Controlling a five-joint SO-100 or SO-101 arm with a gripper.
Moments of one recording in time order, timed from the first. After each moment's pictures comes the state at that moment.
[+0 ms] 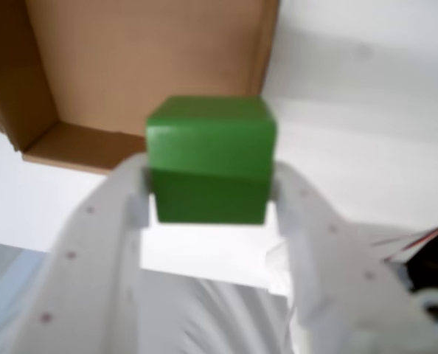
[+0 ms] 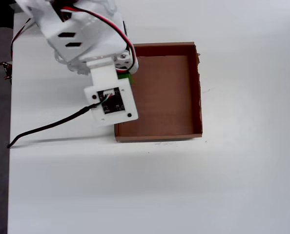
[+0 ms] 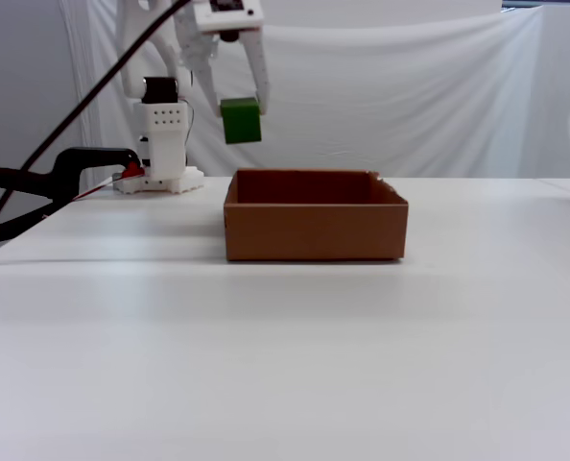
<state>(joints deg) -30.2 102.5 92.4 76.1 -60.2</state>
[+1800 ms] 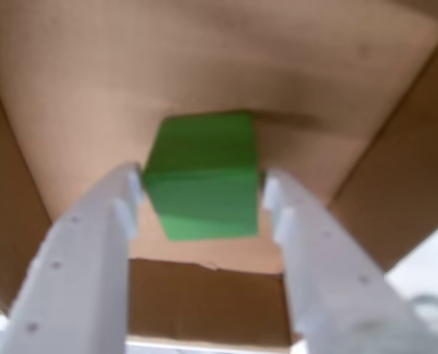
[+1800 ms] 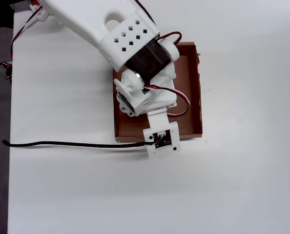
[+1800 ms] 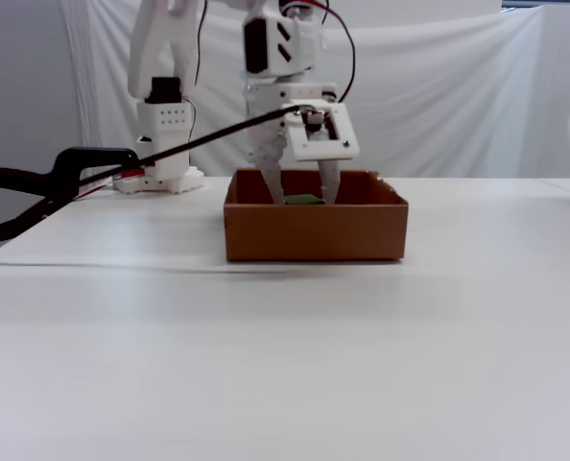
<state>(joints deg) -32.6 67.2 76.1 61.1 -58.0</state>
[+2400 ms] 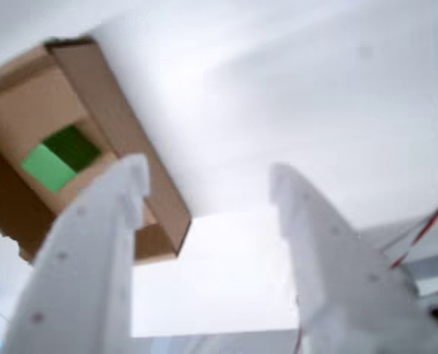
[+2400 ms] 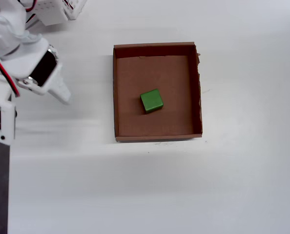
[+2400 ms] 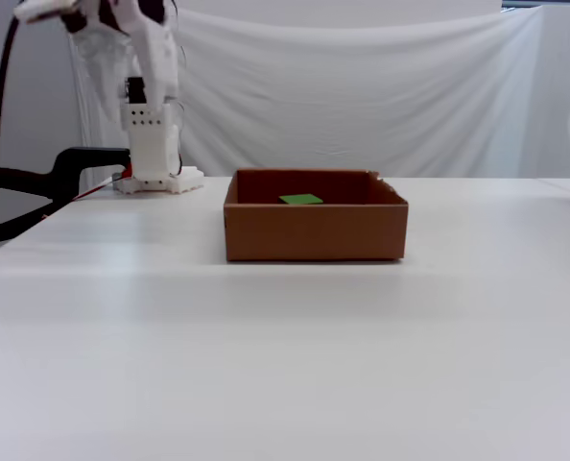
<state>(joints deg) 1.1 122.0 114.2 67.9 -57.1</state>
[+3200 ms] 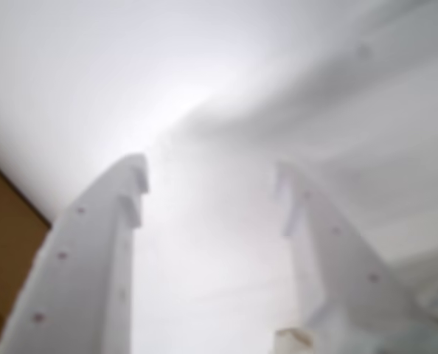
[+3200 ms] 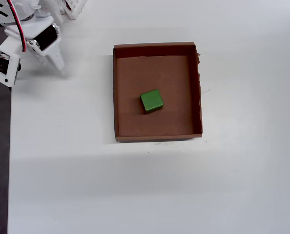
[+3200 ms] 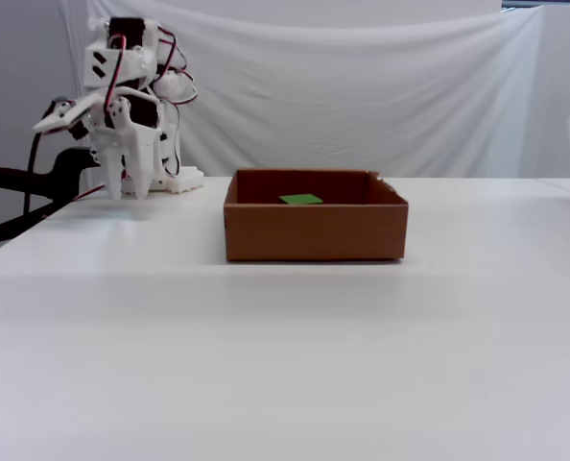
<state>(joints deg) 8.9 178.3 170.2 62.3 -53.1</state>
